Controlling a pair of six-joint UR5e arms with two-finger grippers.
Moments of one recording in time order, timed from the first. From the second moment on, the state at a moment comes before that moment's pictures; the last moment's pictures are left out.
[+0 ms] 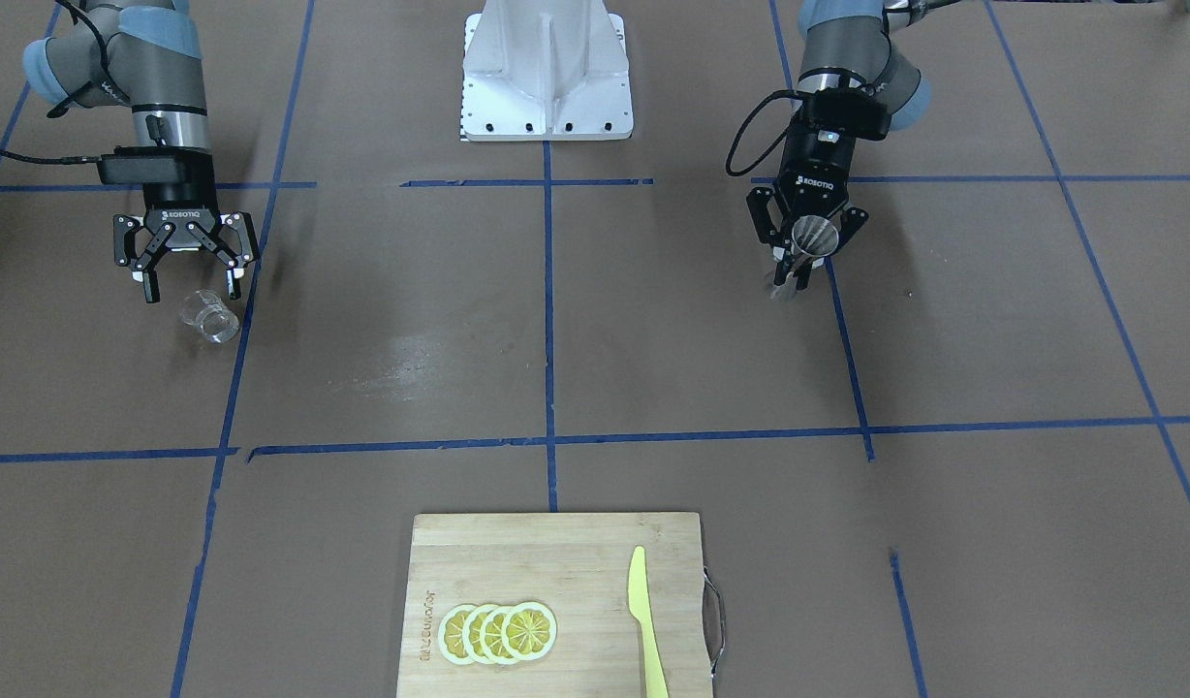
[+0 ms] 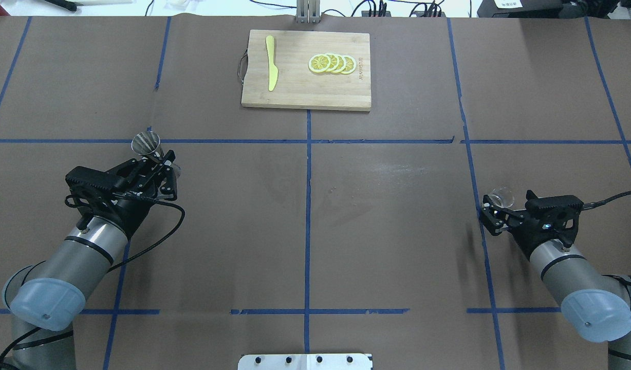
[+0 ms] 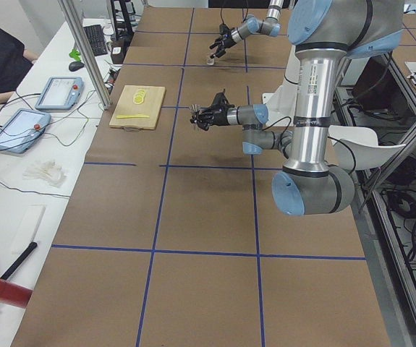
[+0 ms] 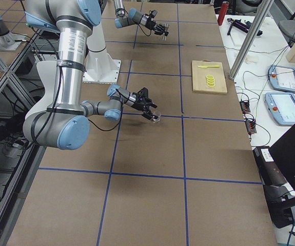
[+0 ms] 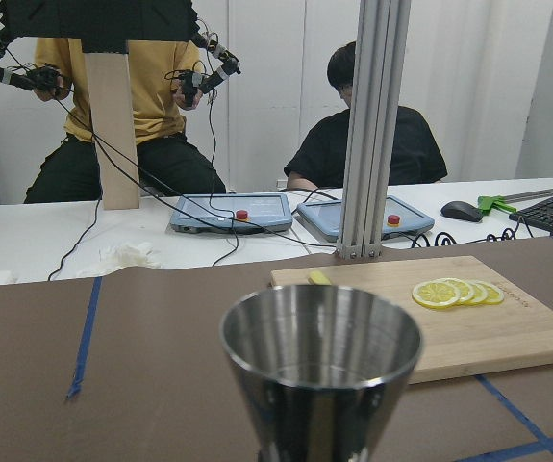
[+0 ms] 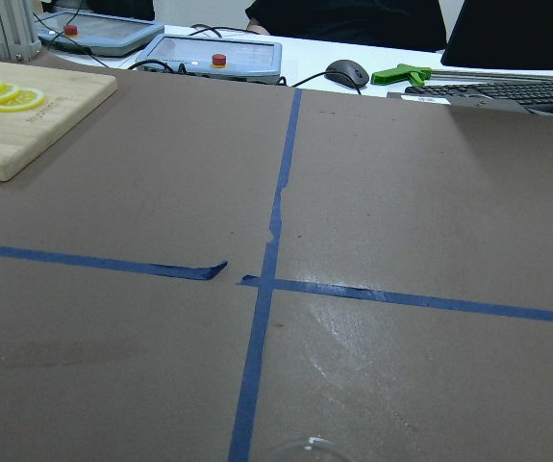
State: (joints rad) left arm -0.29 -1.66 -1.81 -2.71 -0.72 -0.86; right arm 0.24 -1.78 1.84 -0.68 0.79 1.20
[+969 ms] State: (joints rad) left arm -0.31 -1.66 -1.78 -2.71 -0.72 -0.87; right arm 0.22 -1.77 1.74 -0.52 0.77 1.08
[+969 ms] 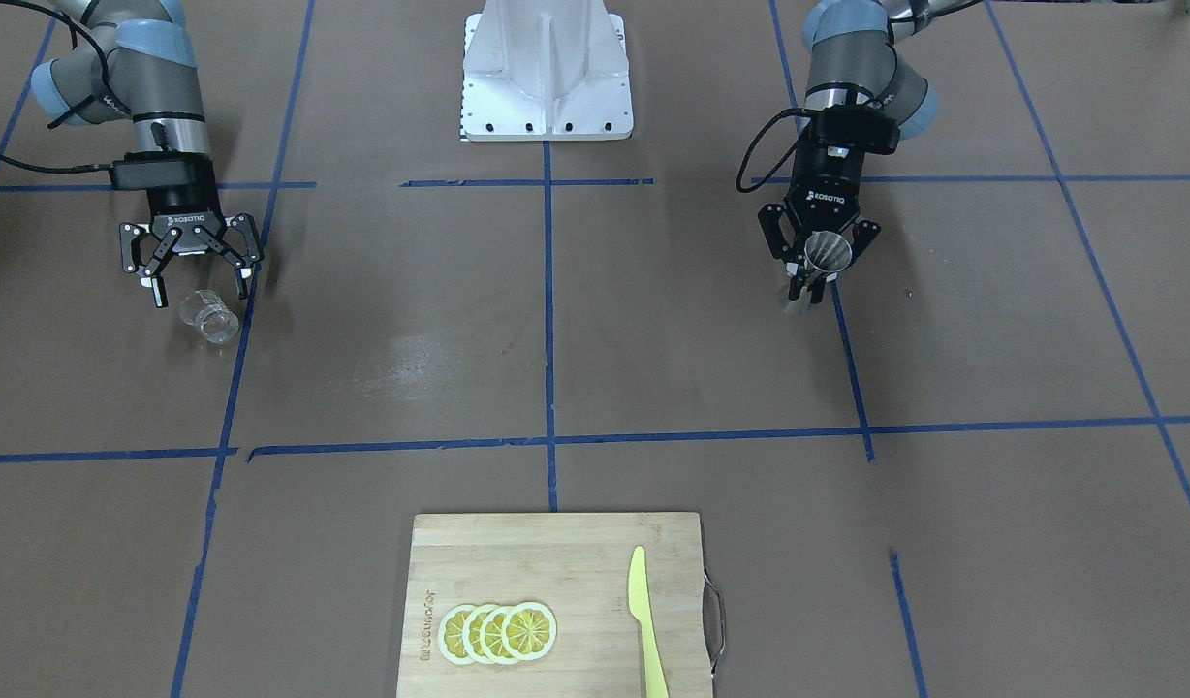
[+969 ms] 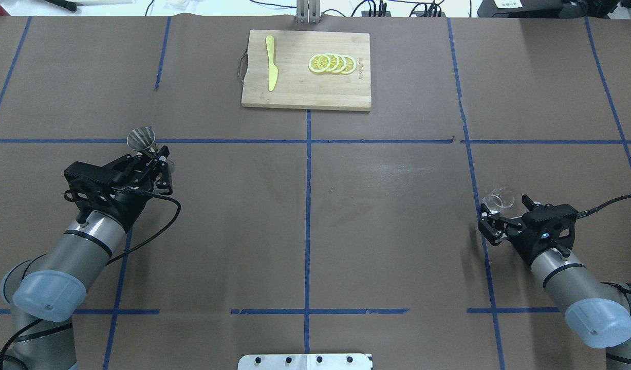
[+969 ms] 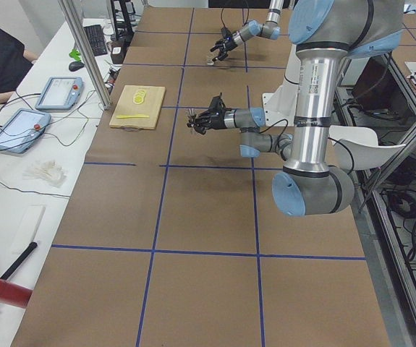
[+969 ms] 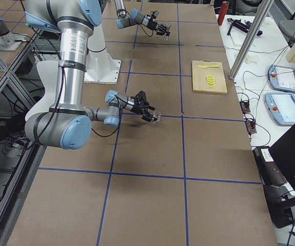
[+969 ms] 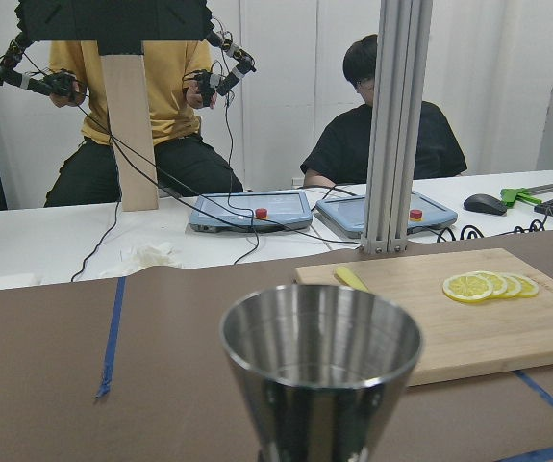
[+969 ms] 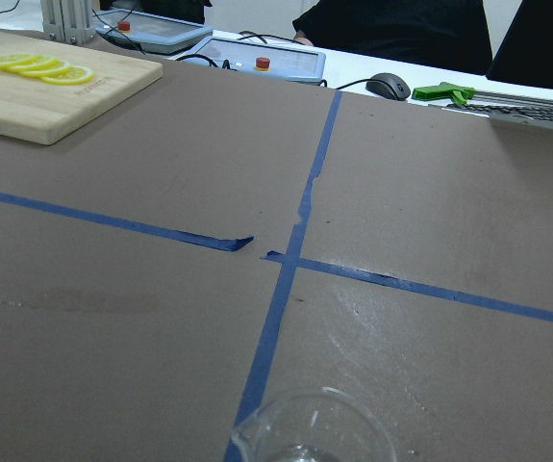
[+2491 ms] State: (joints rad) left arm -0.31 -1.67 -1.77 -2.71 -0.72 -0.86; right arm 0.26 -1.69 1.59 -0.35 0.78 1.00
